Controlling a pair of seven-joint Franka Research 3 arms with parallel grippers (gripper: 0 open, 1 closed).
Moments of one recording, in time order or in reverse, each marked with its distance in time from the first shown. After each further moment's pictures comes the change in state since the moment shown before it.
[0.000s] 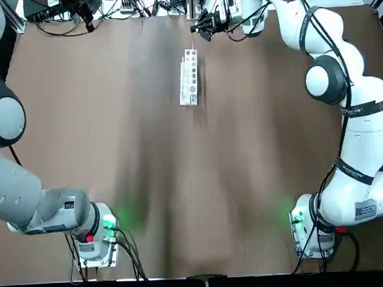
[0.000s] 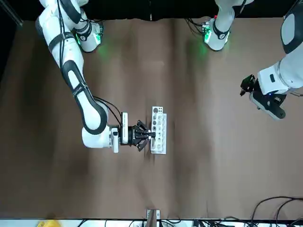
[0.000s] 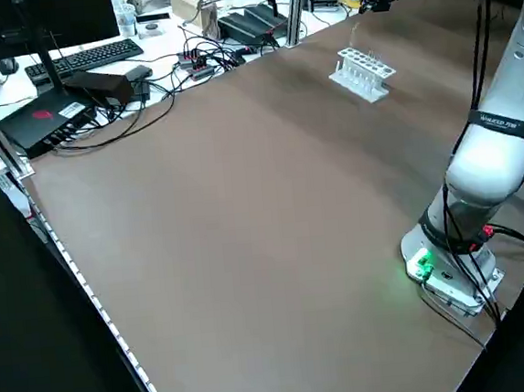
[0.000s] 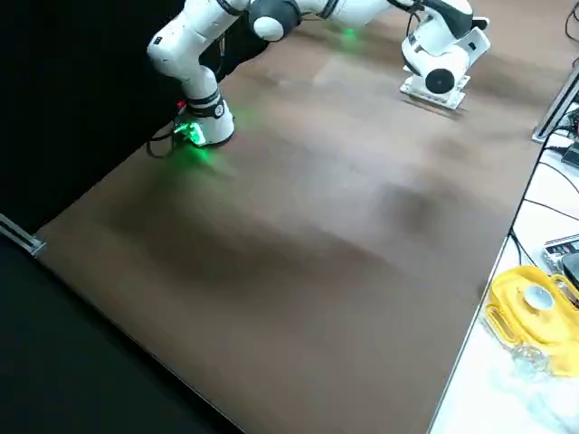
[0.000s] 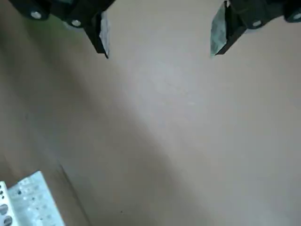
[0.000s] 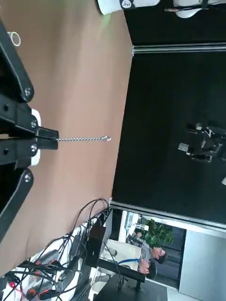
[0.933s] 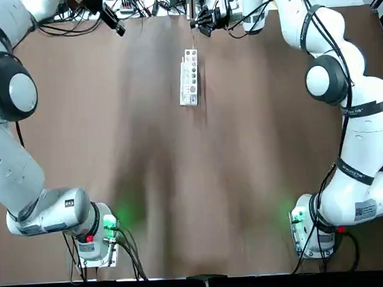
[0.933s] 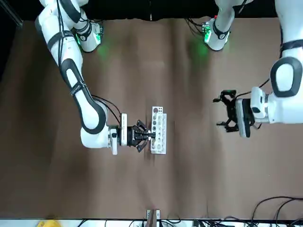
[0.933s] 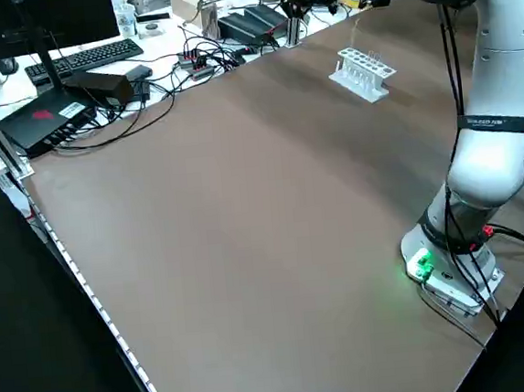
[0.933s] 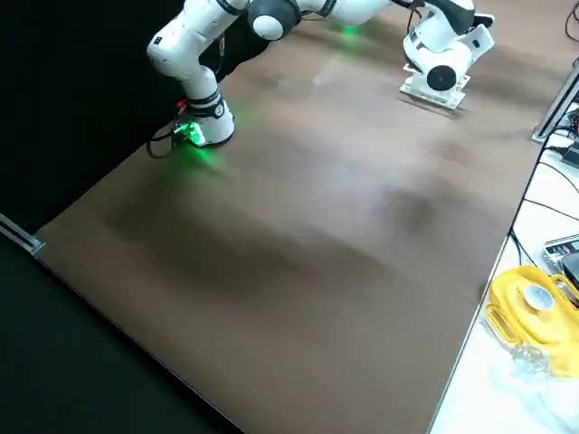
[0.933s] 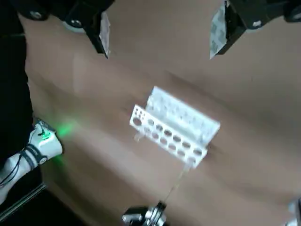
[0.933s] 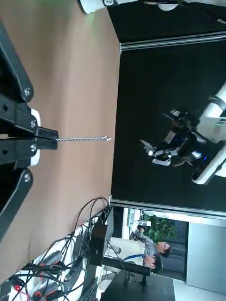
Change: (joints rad) left arm 0.042 0.236 -0.014 0.005 -0.720 0.059 0.732; right arm -0.001 -0.007 0.002 0.012 0.012 -0.001 0.097
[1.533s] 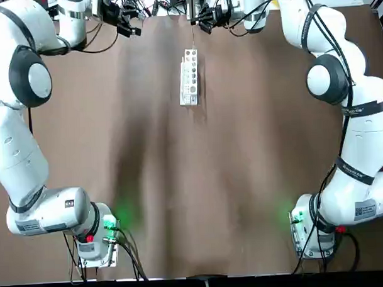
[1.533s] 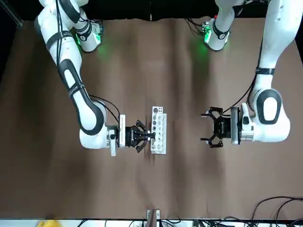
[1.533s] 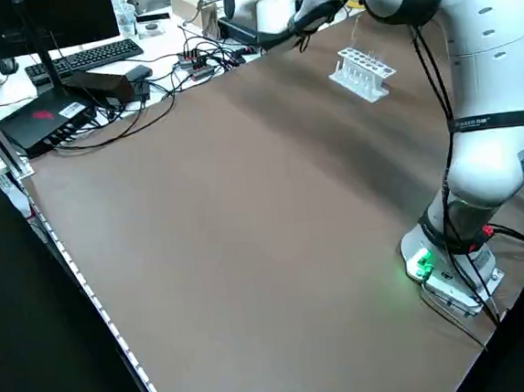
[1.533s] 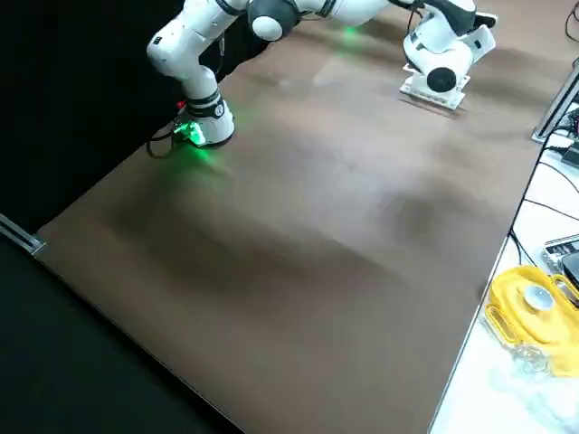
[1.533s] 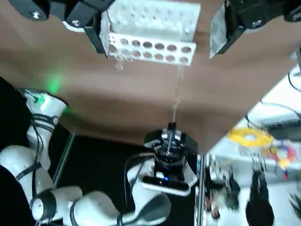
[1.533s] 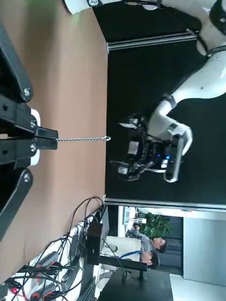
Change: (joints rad) left arm -0.009 0.207 0.000 0.002 -0.476 0.043 0.703; right arm -0.012 0.000 0.006 0.005 0.029 -0.022 0.029
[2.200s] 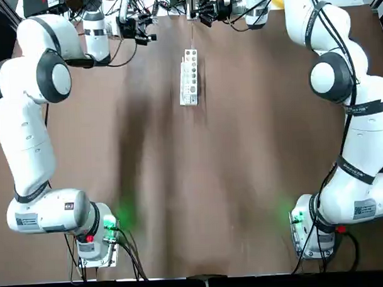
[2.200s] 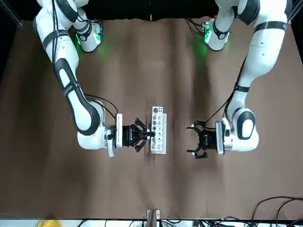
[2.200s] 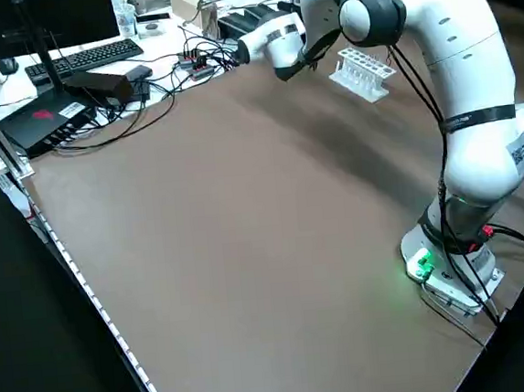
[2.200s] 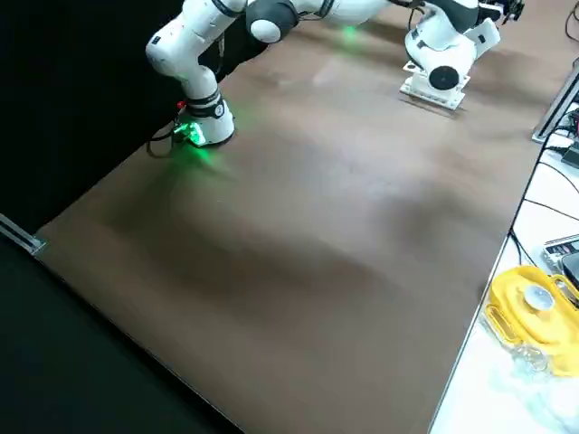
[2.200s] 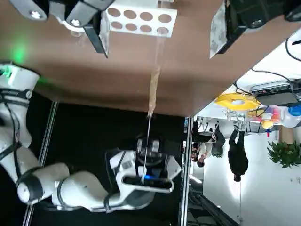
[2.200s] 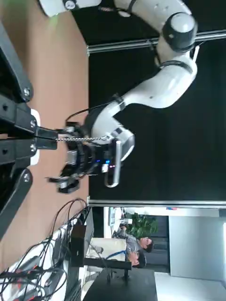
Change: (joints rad) left arm -0.090 0.240 -0.001 0.093 -0.265 0.040 0.246; right arm -0.048 -0.002 0.061 0.014 0.014 -0.040 0.037
